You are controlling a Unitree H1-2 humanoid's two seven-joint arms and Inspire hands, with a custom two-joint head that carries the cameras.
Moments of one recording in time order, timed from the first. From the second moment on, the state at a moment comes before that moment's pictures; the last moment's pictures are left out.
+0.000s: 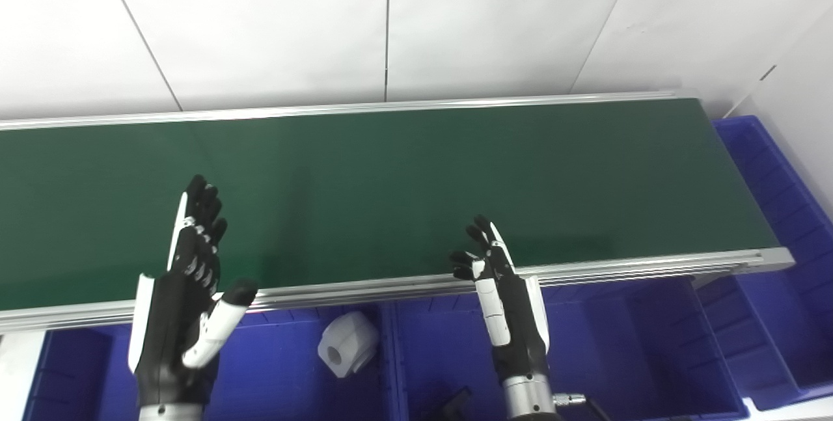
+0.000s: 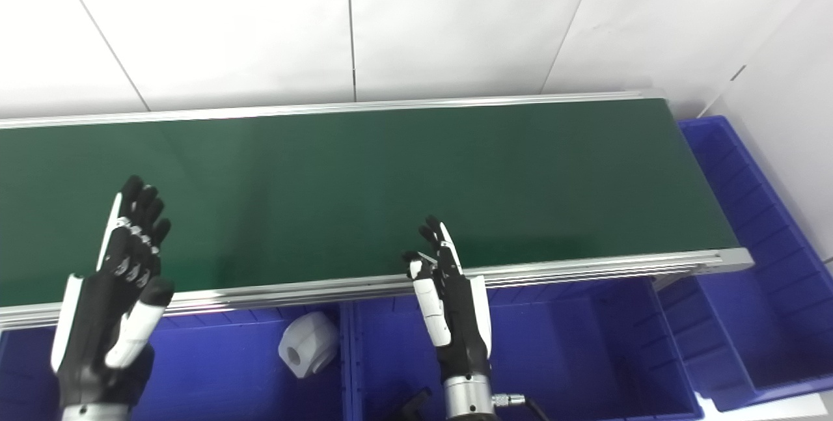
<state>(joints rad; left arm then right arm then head) 0.45 -0.08 -0.16 -0.60 0.10 0.04 -0.17 0.54 0.13 0.25 -0.32 -0.20 -0.08 -0.22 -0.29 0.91</state>
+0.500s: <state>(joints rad) 0.51 -0.11 -0.19 -0.55 0.09 0.01 -0.07 0.58 0.12 0.23 -0.41 -0.13 -0.05 -0.18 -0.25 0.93</state>
